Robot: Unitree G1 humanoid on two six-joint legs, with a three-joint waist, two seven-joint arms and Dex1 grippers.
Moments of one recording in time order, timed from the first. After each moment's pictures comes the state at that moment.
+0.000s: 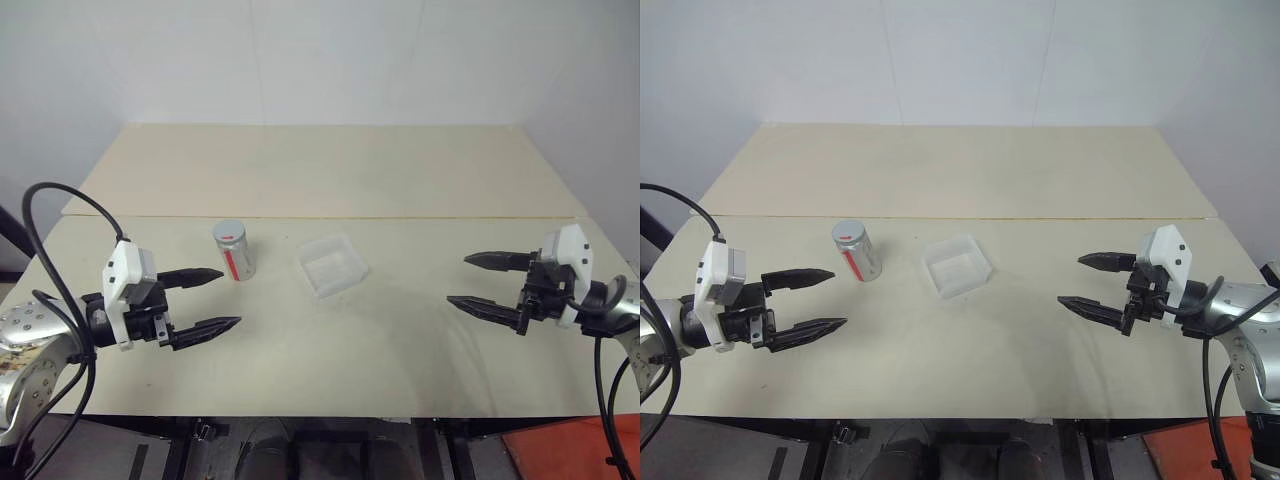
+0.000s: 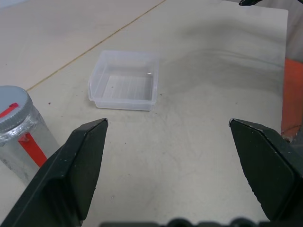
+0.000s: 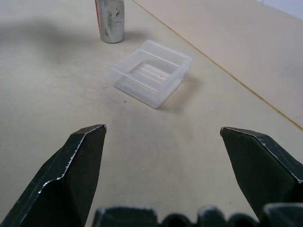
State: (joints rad) left arm 0.01 0.91 0.37 -0.42 -0.71 0.53 -1.08; right arm -0.15 -0.90 -0.29 -0.21 0.56 0.40 1.13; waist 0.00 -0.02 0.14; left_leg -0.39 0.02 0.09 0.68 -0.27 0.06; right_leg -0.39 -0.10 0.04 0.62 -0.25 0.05
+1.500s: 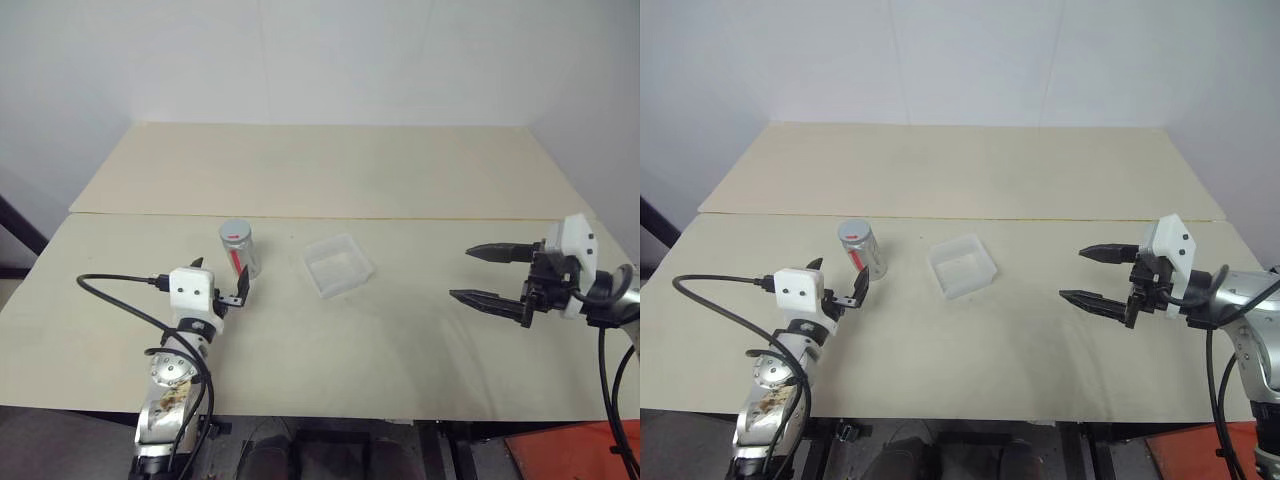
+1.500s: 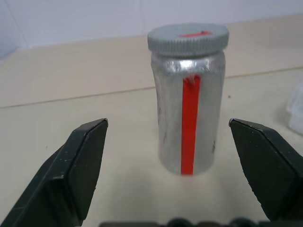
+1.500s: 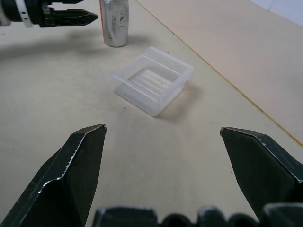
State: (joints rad) left arm -0.04 0.19 0.11 -0.25 -0.08 0.17 -0.15; right arm -0.19 -0.93 -0.28 -0.19 0.57 0.40 1.15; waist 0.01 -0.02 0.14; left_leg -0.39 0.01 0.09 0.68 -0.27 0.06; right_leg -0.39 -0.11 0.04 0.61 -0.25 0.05
